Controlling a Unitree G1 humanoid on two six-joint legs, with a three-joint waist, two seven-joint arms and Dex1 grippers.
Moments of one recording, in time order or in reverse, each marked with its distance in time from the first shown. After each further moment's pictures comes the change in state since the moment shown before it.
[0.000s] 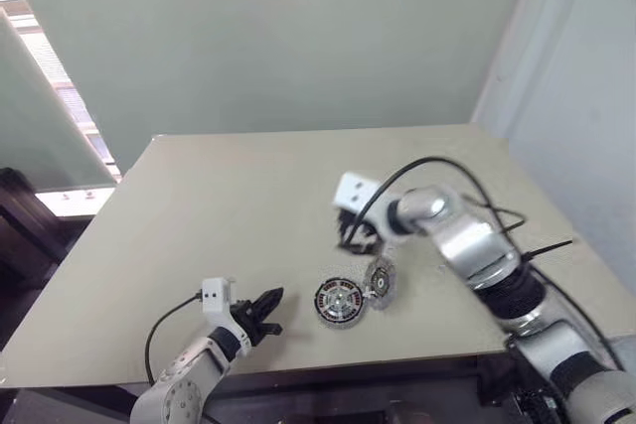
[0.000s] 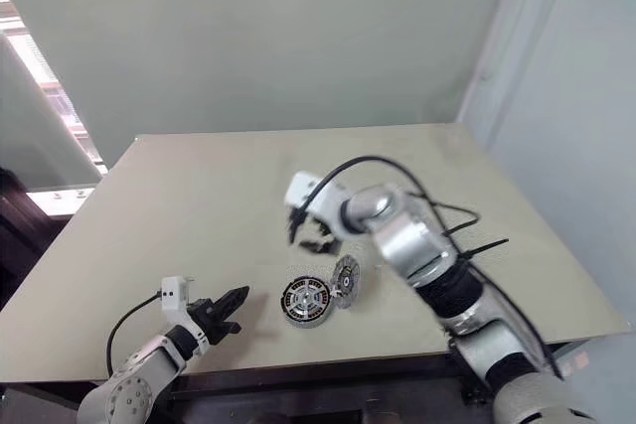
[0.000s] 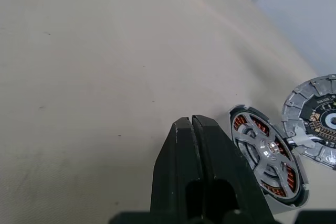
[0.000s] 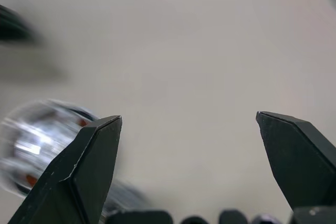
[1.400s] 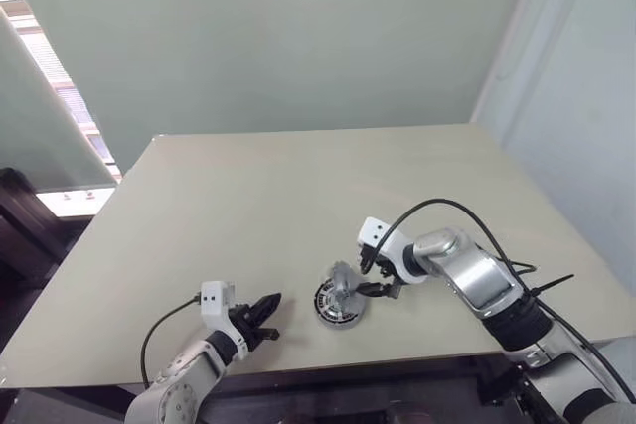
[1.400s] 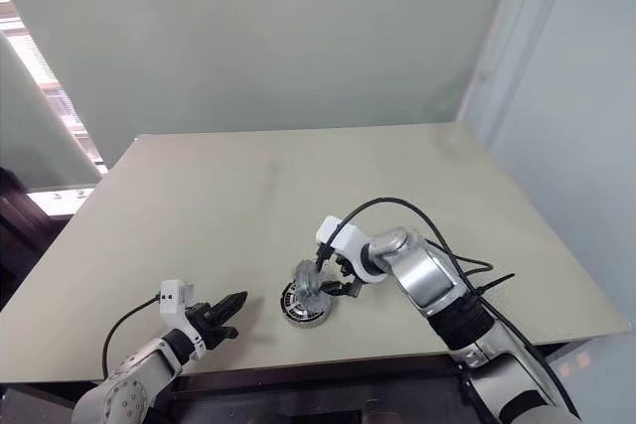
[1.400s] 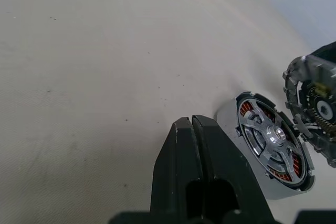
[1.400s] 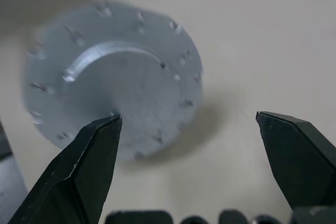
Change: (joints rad) left arm 0.012 0.024 -0.003 0.000 0.000 0.021 -0.002; right arm 0.223 0.084 0.015 0.059 0.099 0.012 0.004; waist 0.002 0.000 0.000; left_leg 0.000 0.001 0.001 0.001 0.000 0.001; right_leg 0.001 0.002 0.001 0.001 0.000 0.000
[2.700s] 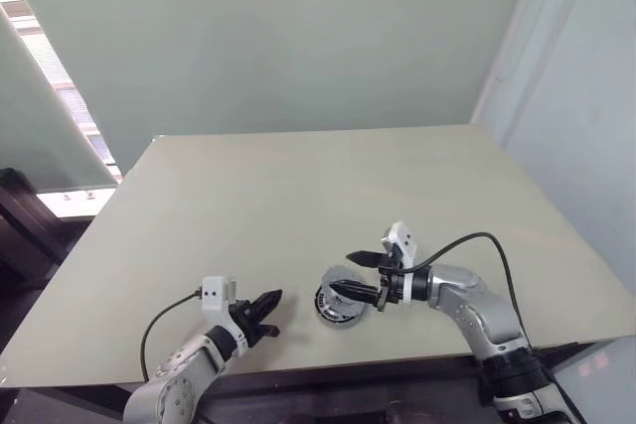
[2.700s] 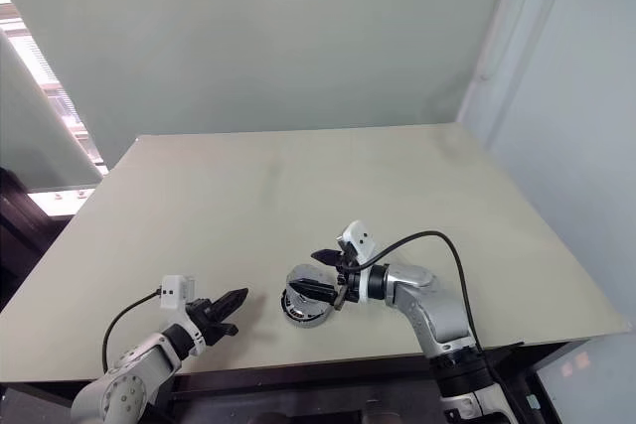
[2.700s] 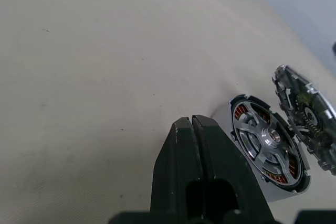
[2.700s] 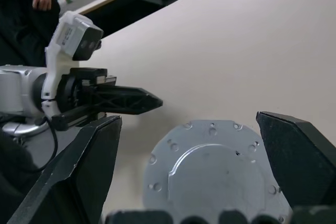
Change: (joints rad) left arm -0.024 0.023 -0.009 -0.002 0.002 0.013 -0.011; right arm 0.319 0.183 -0.306 0.105 0.341 -0.459 0.041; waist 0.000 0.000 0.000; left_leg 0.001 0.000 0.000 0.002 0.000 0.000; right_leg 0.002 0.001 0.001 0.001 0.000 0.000
